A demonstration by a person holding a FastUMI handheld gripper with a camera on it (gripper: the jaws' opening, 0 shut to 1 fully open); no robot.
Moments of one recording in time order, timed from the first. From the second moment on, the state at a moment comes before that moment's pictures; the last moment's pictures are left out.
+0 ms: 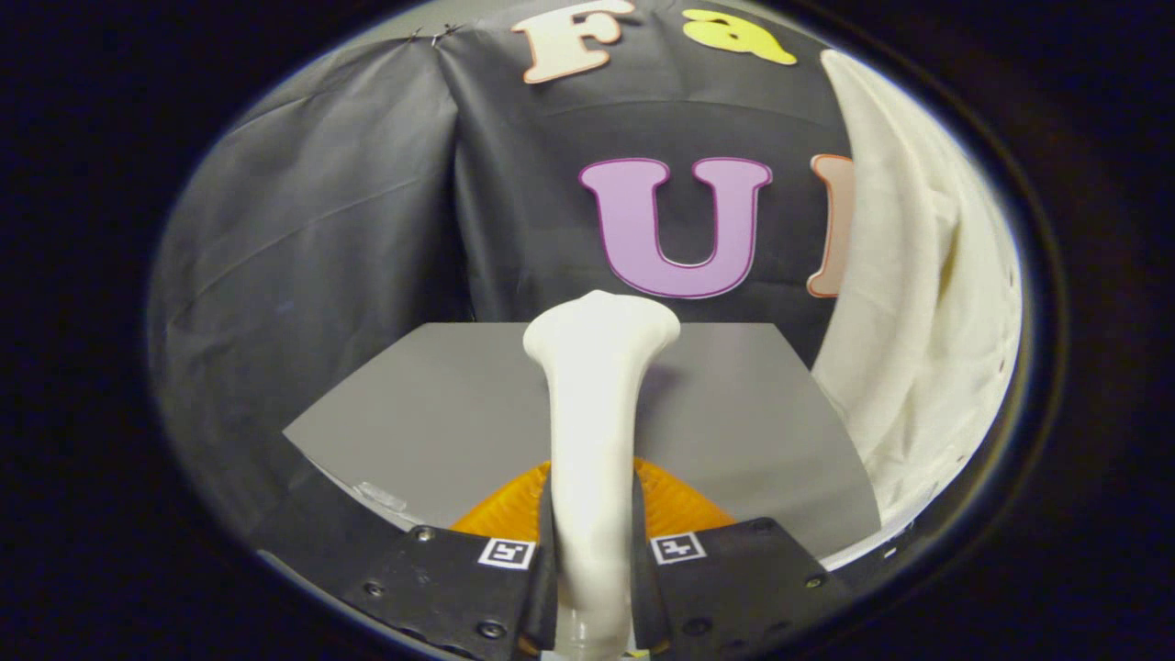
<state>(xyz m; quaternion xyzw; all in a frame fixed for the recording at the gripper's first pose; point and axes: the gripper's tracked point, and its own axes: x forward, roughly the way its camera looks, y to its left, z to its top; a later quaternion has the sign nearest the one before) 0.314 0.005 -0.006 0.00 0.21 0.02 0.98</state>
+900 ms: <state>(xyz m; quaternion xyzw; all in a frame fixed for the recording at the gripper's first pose) 0.059 -0.088 0.132 0.01 0.08 -0.02 1.00</state>
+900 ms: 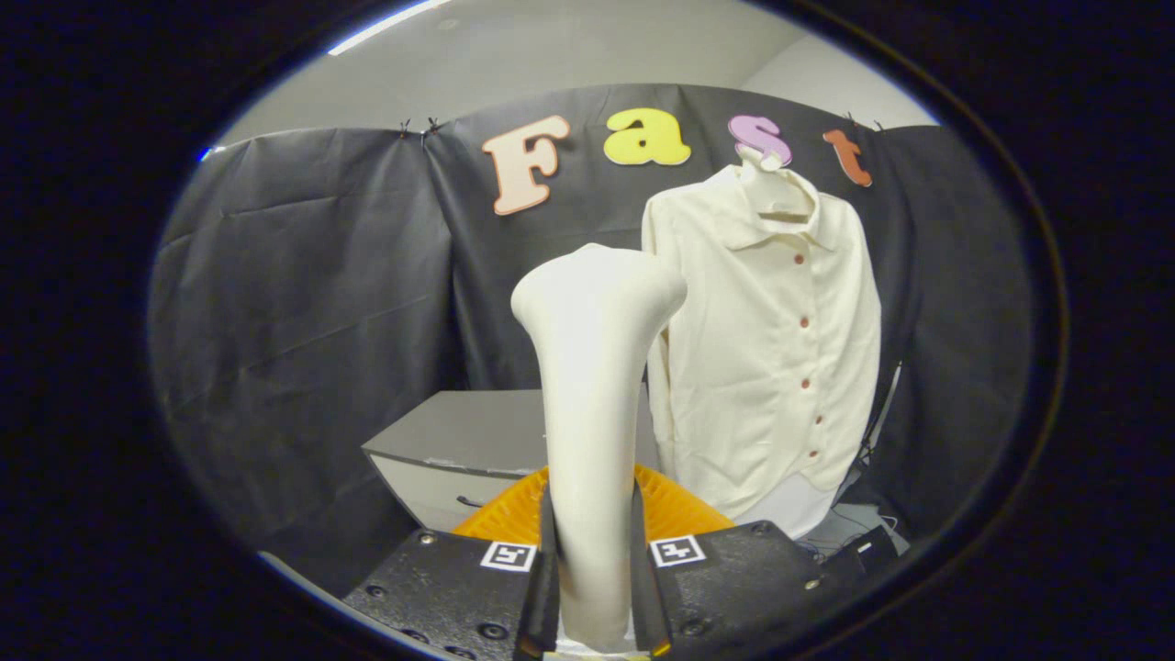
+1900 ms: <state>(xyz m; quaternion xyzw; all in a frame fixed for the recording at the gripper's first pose) 0.159 -0.192 0.156 0.04 0.06 -0.06 1.00</state>
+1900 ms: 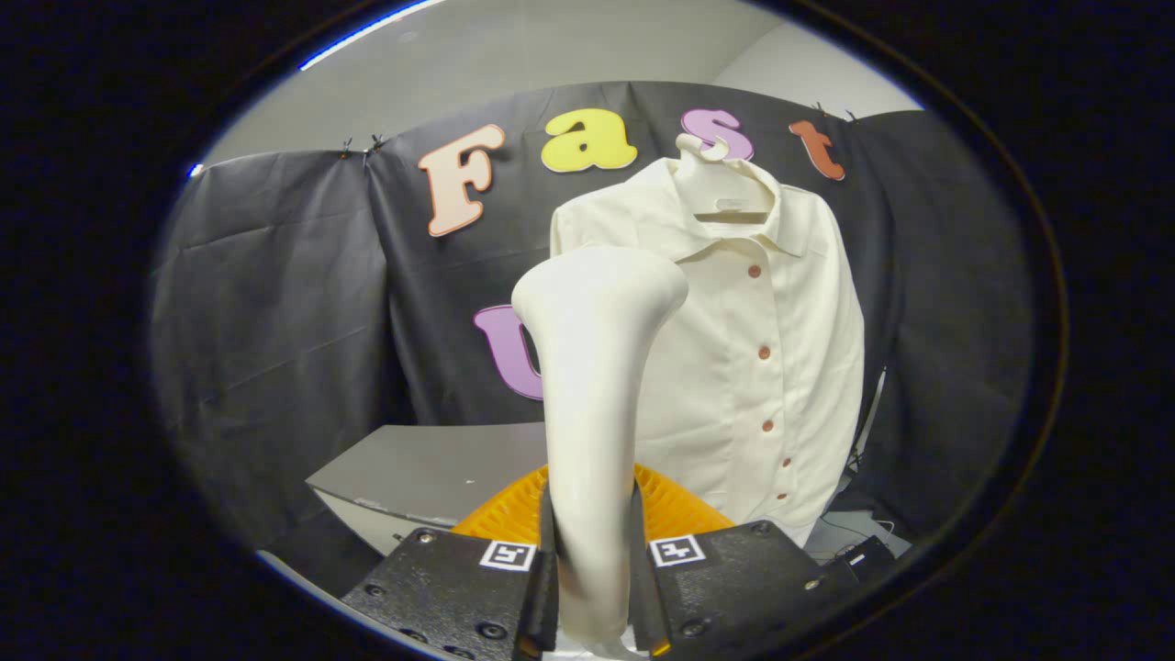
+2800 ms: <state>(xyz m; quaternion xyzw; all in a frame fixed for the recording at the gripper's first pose) 0.232 -0.277 0.073 0.06 0.12 -0.07 0.99</state>
